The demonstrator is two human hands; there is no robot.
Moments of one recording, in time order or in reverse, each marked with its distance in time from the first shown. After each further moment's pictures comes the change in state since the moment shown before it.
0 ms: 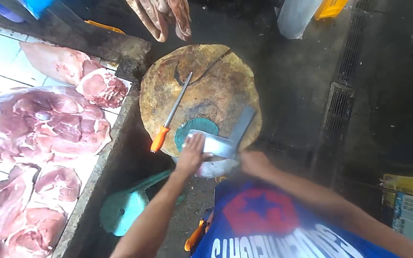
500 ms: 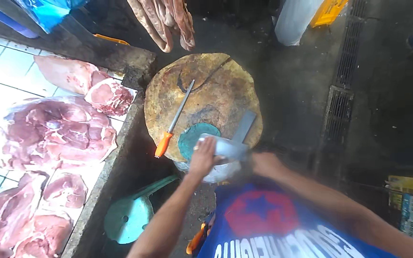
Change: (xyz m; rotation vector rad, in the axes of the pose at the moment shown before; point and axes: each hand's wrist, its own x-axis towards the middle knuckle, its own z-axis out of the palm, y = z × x) left_hand 0.018 0.029 0.008 0.005 0.010 -0.013; right_hand -0.012 0.021 -0.016 -0.022 -0.026 0.053
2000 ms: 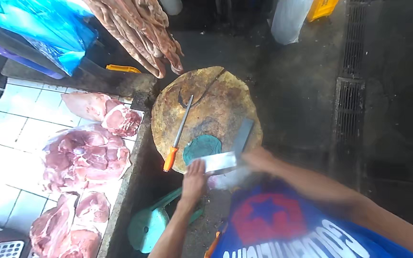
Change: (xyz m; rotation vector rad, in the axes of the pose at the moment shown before) left_hand -0.046 0.000 -0.047 0.078 -0.106 -0.240; right_hand 0.041 -0.007 -0.025 -0.074 -0.026 -0.273
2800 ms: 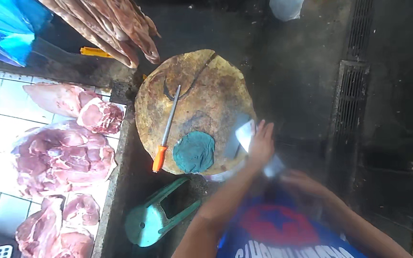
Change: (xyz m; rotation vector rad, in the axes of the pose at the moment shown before) left_hand 0.143 0.256 0.047 -0.345 0.187 0.361; right_hand -0.142 0.113 0.090 1.443 -0.093 0.292
